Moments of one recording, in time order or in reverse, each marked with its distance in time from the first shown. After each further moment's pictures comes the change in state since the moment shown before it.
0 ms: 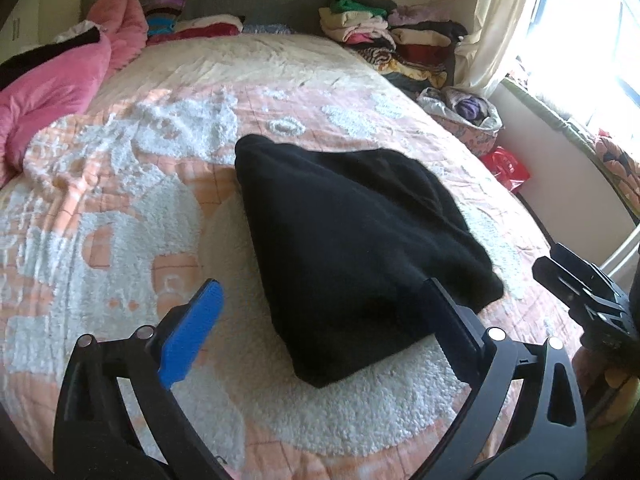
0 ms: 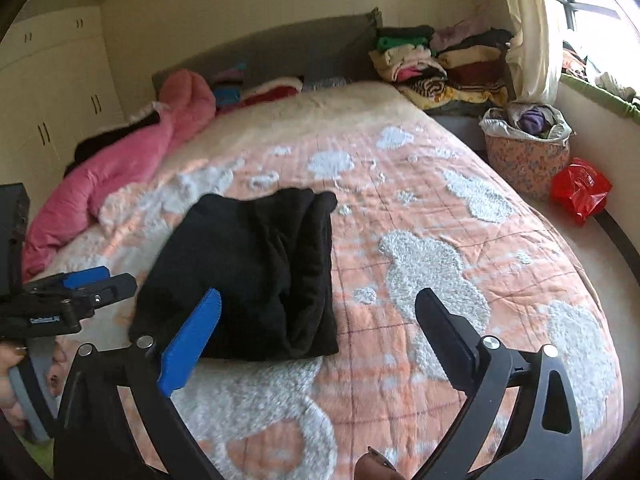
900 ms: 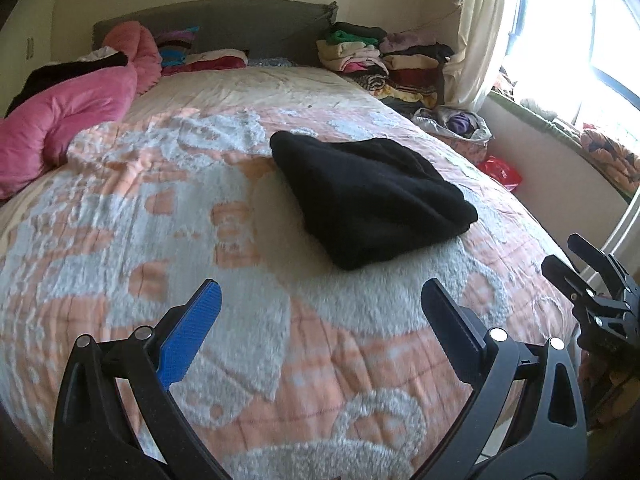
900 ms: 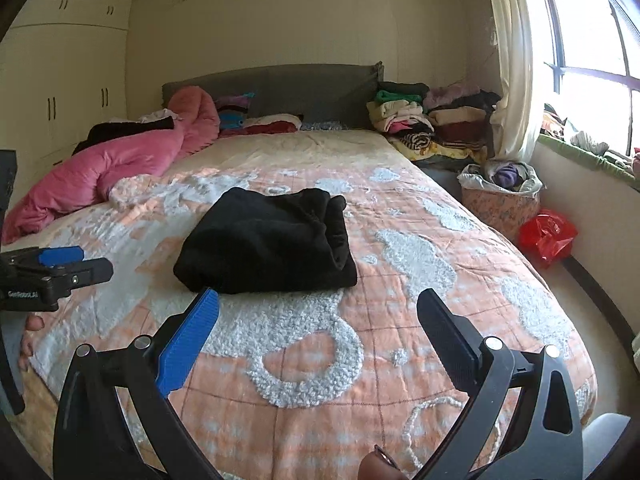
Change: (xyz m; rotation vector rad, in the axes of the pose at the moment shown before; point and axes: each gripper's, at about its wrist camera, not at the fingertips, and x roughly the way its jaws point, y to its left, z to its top) left arm -0.078 0.020 -0.096 0.036 -0.131 0.026; right arm -0.085 0.068 -0.090 -0.136 -0.166 -0.120
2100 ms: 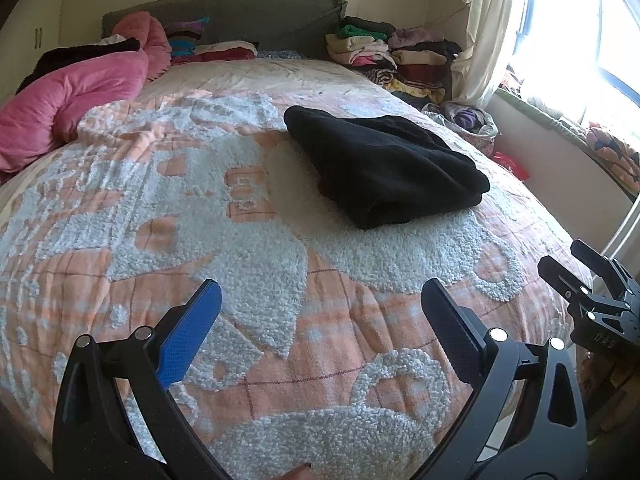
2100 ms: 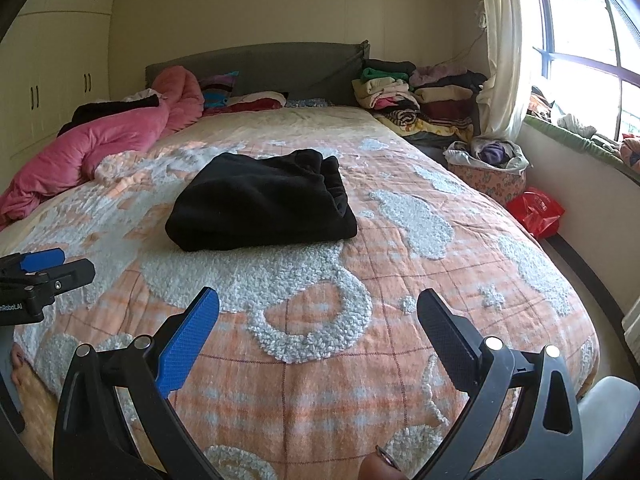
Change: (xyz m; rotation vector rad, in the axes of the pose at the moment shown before) left arm 0.003 0.010 -0.036 -0.014 0.011 0.019; right arm 0.009 0.015 -0.032 0.016 0.079 -0.063
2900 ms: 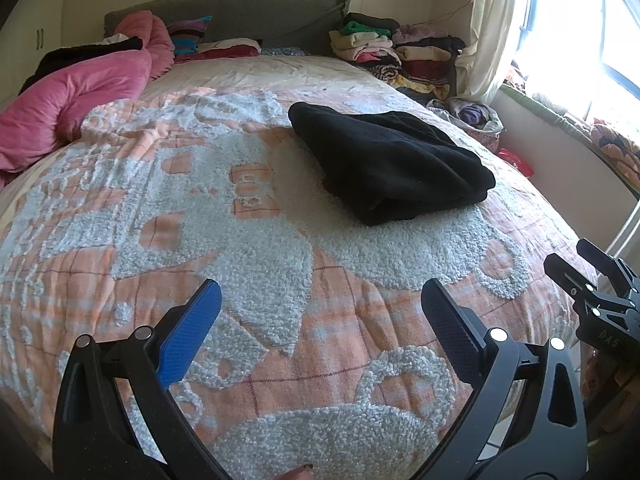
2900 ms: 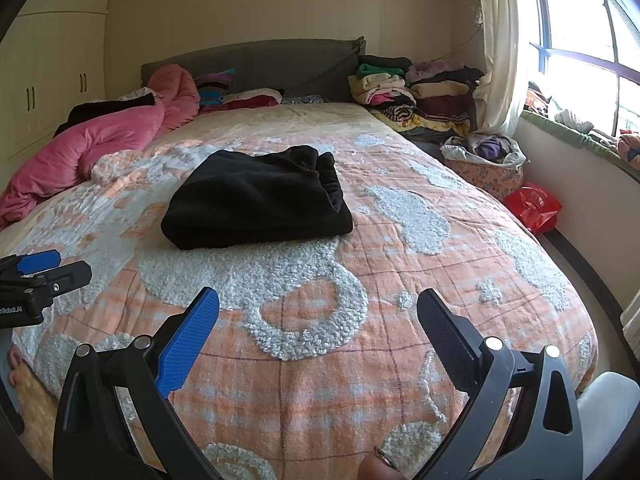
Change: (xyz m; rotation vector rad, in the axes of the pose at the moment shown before) left arm 0.000 -0.003 0.000 0.005 0.014 0.023; right arm 0.001 -0.002 -0.003 0.014 0.011 -0.011
